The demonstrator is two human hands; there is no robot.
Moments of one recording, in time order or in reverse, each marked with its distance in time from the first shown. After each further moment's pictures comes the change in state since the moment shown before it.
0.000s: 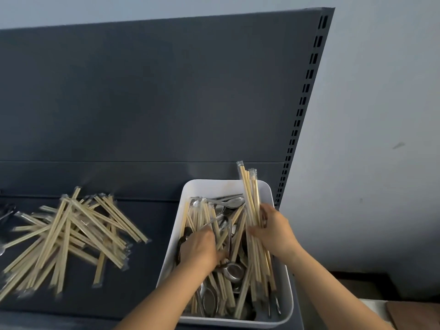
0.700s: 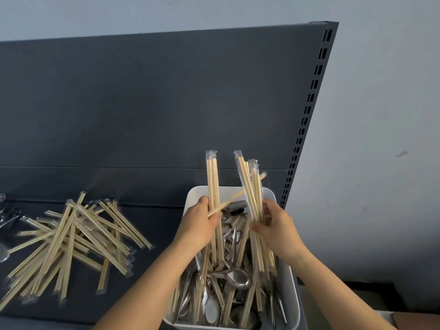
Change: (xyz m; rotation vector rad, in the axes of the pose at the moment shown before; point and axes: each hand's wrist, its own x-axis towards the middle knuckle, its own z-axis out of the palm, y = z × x) left_hand 0.017 -0.005 -0.057 -0.441 0.192 0.142; right_hand -0.002 -0.017 -0.006 0.152 0.036 -0.135
